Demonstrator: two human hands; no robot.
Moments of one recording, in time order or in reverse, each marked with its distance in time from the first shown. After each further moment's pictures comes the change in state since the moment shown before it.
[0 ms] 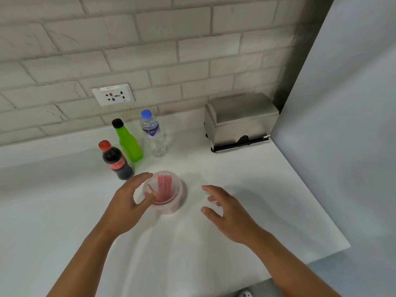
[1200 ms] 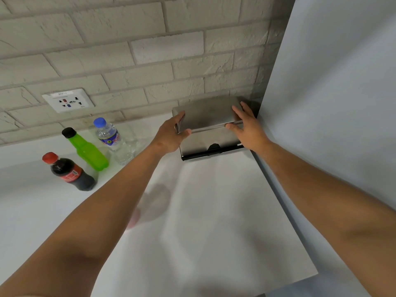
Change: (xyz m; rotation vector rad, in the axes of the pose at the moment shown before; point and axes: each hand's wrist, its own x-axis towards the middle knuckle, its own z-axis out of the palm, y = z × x) left_hand 0.247 0.147 0.138 -0.066 -0.115 -0.063; right_hand 0.186 0.114 -0.246 -0.197 0.280 0.018
